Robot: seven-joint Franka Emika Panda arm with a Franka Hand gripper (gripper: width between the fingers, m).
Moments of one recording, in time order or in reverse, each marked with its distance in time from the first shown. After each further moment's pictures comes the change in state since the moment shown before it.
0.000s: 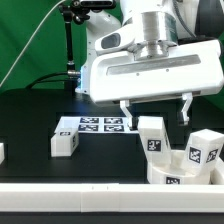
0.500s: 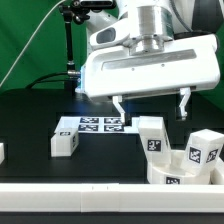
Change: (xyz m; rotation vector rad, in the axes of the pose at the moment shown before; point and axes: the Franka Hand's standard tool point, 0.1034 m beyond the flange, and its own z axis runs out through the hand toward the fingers) arm 0.012 0.013 -0.007 -0.010 0.012 0.002
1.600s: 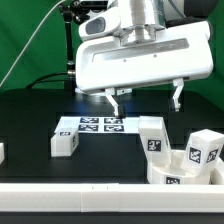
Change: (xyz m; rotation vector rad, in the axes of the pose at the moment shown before) arm 0.000 0.002 -0.008 0.036 -0.189 0.007
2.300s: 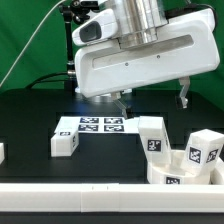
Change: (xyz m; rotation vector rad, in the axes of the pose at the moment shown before) arm -0.004 -0.009 -0.001 0.069 -0.338 0.020
